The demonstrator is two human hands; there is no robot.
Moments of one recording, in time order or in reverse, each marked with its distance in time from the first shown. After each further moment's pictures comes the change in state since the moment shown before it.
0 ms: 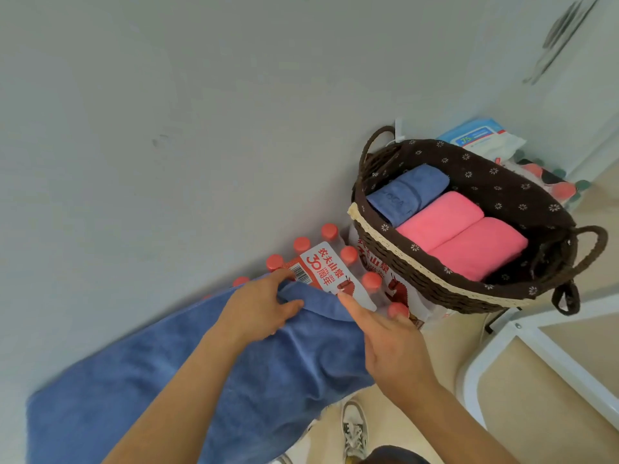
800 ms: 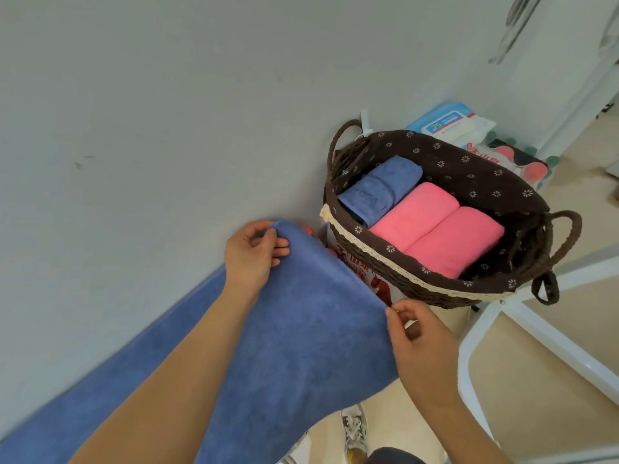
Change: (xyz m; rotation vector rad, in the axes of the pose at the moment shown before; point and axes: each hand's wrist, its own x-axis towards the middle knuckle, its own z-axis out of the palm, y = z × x) left_hand 0.079 0.040 0.002 -0.849 0.401 -0.104; right_hand -0.013 0.036 -0.006 0.361 0.162 0.698
